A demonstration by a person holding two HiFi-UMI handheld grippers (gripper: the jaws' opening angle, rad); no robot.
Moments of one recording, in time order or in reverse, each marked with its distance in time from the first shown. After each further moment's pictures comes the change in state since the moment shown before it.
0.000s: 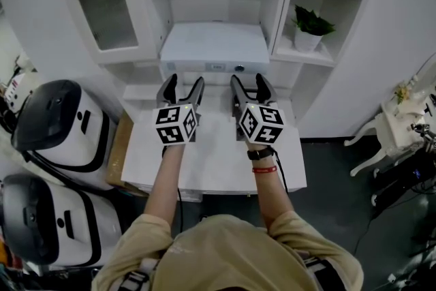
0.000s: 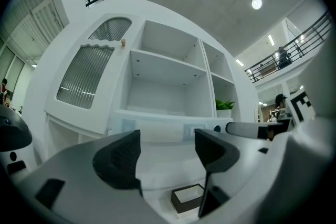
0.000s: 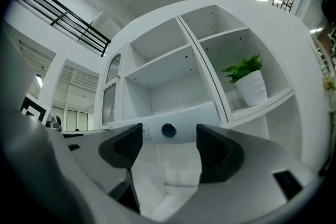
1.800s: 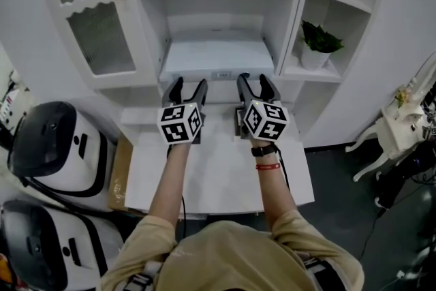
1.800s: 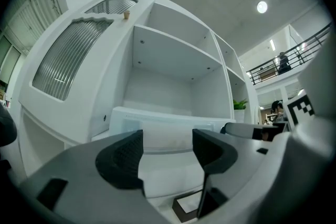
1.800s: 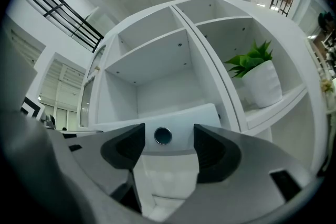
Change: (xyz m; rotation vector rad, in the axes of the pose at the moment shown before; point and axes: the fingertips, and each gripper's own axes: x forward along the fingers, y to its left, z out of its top) left arm 0.093 0.040 -0.001 -0.044 0.037 -0.051; right arm 0.093 -0.033 0.000 -0.008 -0.016 -0.089
